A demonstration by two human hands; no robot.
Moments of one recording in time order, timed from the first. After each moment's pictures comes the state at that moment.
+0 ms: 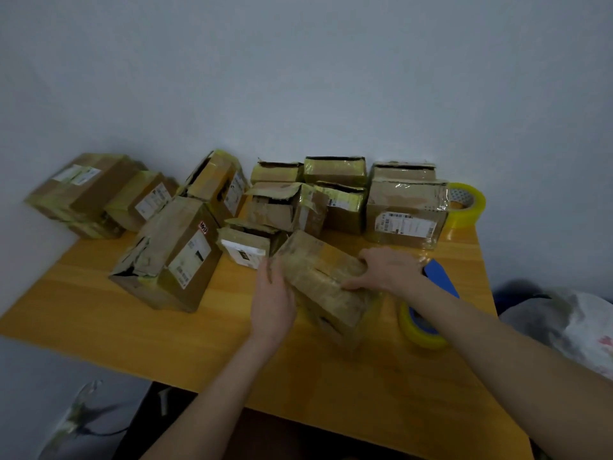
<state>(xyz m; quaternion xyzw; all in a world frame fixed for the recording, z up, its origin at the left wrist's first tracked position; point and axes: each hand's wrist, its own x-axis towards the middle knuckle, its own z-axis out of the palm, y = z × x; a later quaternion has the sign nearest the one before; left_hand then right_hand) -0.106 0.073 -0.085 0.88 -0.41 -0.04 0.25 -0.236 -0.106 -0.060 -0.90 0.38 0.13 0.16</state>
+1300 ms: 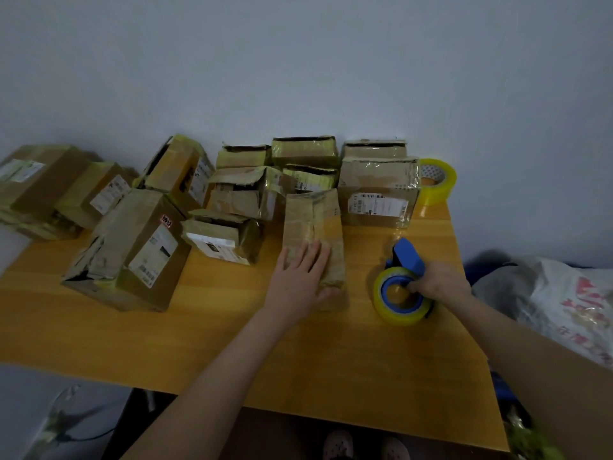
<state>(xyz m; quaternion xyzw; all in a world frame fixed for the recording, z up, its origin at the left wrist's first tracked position) -0.137 0.016 -0.098 0.76 -0.64 -0.03 -0.08 -0.352 -0.141 -0.114 -0.71 0.63 0.12 0.29</state>
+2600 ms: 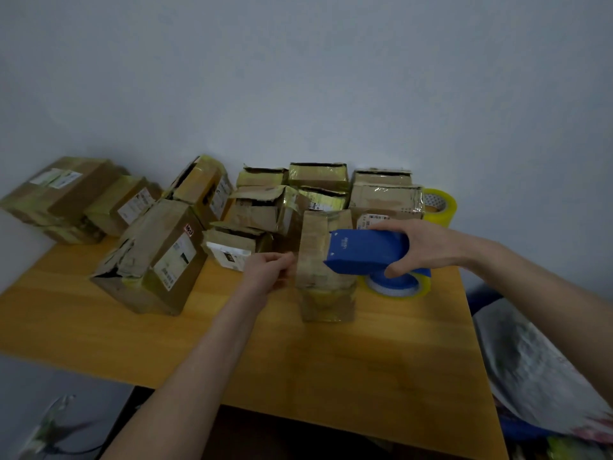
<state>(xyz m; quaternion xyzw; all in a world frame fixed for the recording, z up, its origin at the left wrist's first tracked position) -0.102 0.050 -0.032 0.74 -0.19 -0.37 0.53 -0.323 -0.135 0.021 -0.90 0.21 0.01 0.37</state>
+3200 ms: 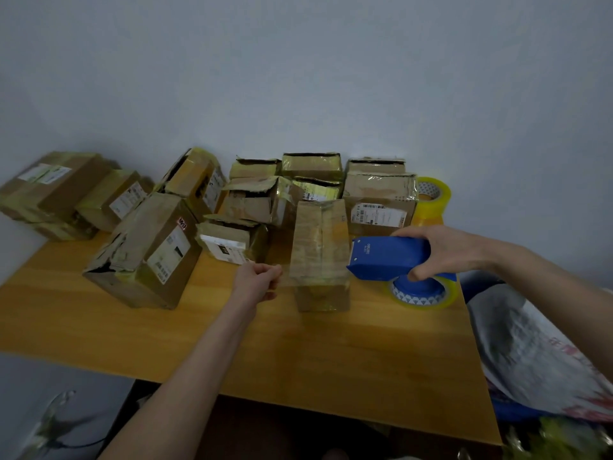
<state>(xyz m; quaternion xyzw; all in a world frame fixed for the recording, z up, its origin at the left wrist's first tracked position) -0.106 0.069 -0.057 0.78 -0.18 -0.34 0.50 -0.365 -0.144 -0.004 -0.87 0.26 0.06 0.41</state>
